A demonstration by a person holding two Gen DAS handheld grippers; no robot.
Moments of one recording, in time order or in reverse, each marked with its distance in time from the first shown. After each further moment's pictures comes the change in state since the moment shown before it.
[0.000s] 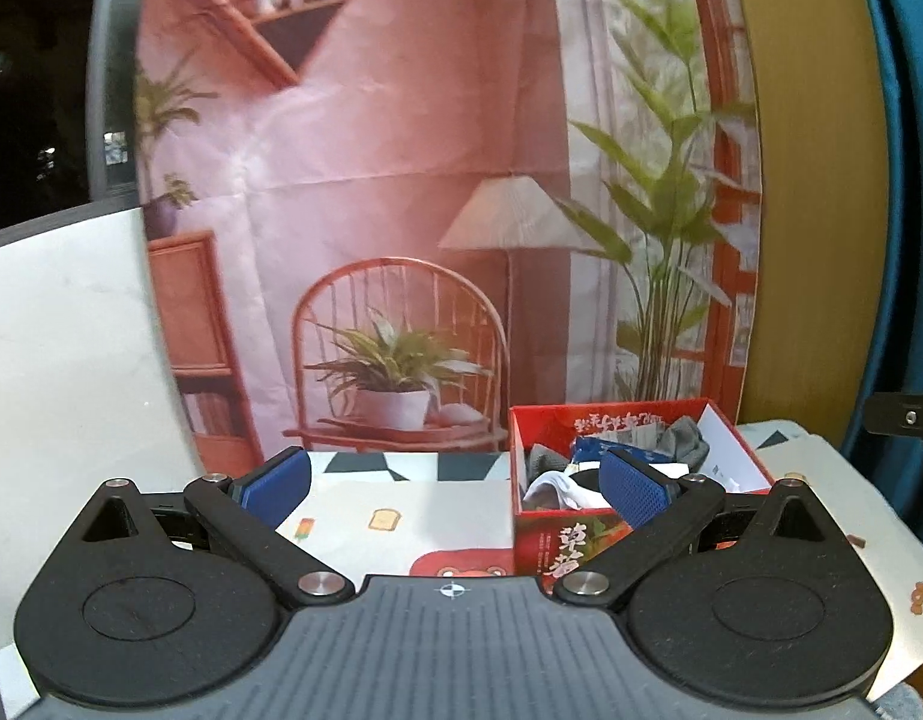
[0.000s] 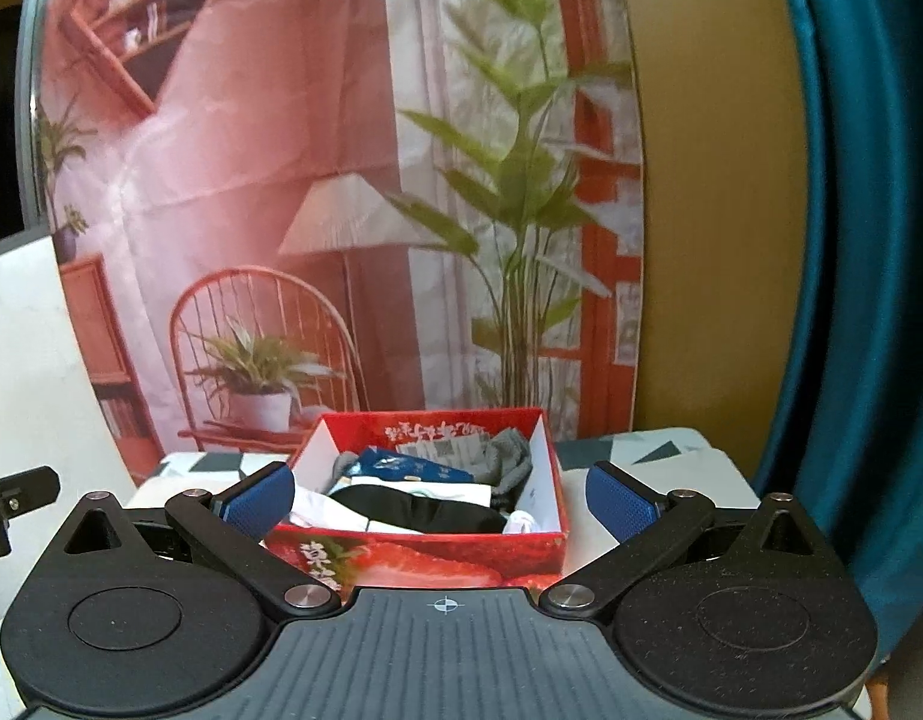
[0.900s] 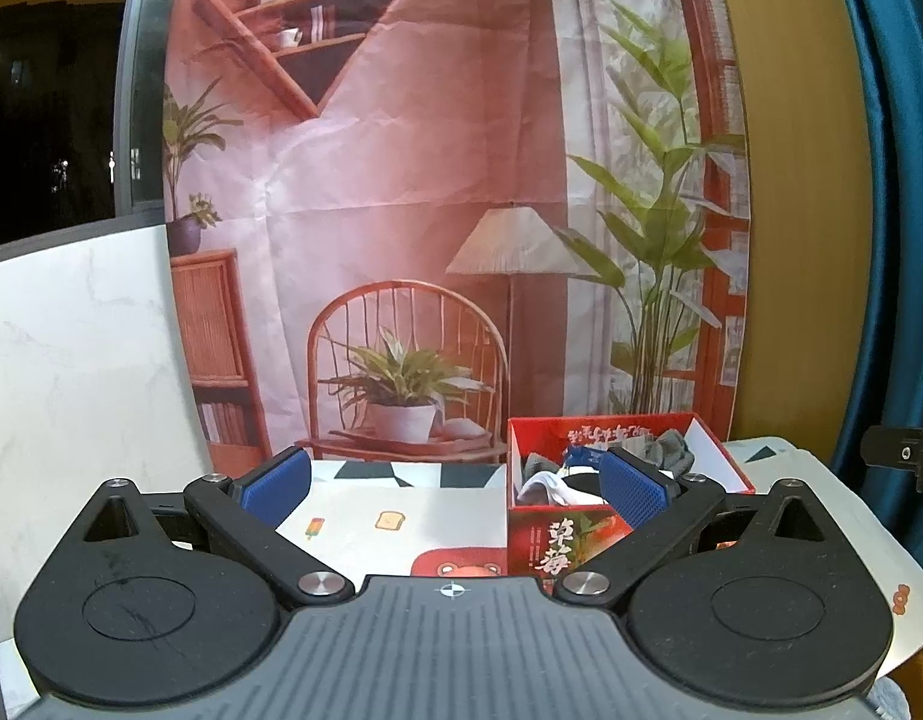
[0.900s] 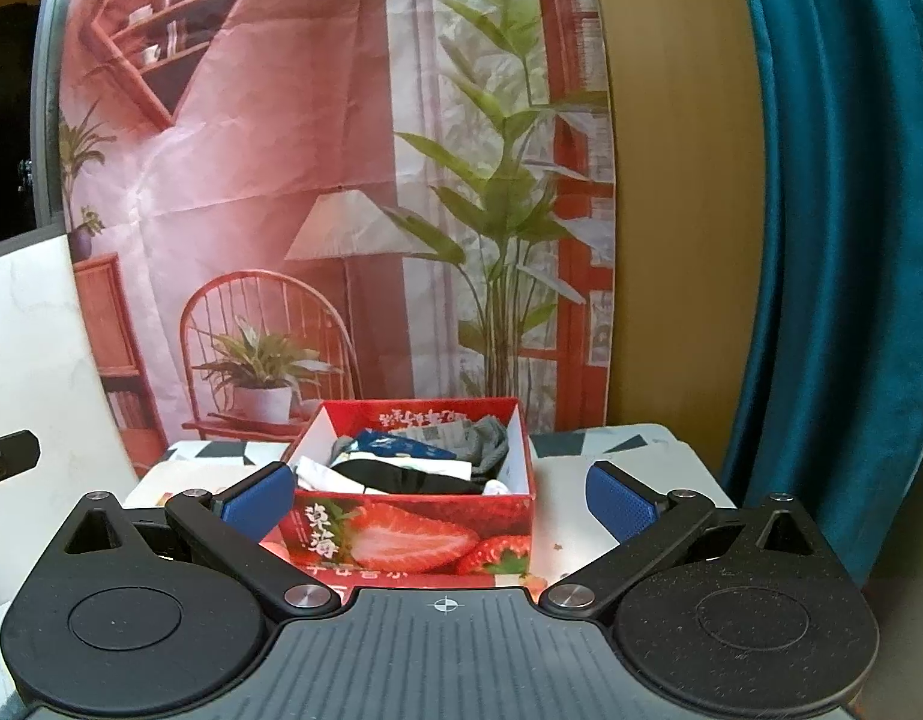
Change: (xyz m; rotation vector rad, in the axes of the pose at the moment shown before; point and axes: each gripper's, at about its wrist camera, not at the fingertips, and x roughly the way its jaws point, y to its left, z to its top) left arm -0.047 -0.007 -0.016 -0.007 -0.052 0.011; right arm -0.061 0.001 -0.026 -0.035 -0.020 -0.024
